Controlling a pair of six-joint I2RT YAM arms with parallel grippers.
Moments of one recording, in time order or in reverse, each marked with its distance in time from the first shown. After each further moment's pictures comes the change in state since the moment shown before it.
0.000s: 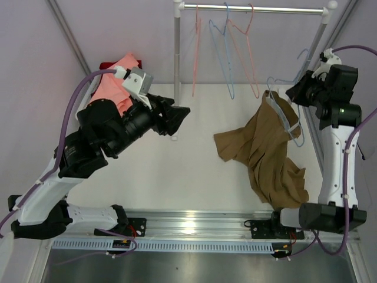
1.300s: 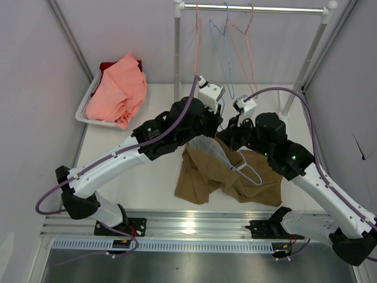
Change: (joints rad) left arm 0.006 0.347 -0.055 0.074 0.005 -0.012; right arm 0.847 -0.260 -0.485 0.359 0.164 -0.010
